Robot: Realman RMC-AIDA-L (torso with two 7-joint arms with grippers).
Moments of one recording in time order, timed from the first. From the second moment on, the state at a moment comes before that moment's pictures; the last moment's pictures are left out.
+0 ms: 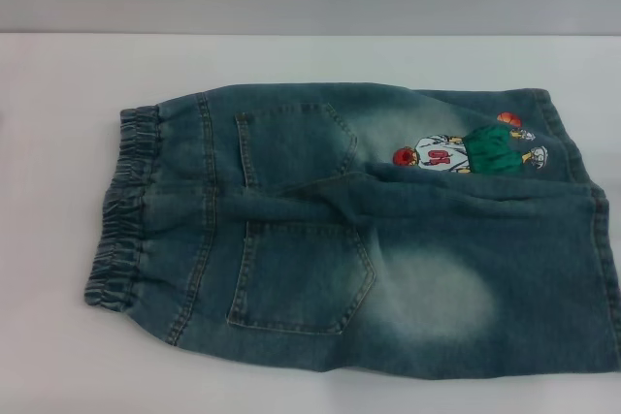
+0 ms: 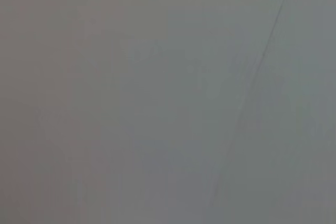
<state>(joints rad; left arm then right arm) -0.41 -2.06 1.04 0.22 0.04 1.04 -0.51 0.40 2.08 -0.95 -0.01 -0.15 -1.24 0.39</state>
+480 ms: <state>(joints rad) -0.41 -2.06 1.06 0.21 0.06 1.04 -0.52 0.40 2.08 -0.95 -0.01 -0.15 -1.24 0.38</state>
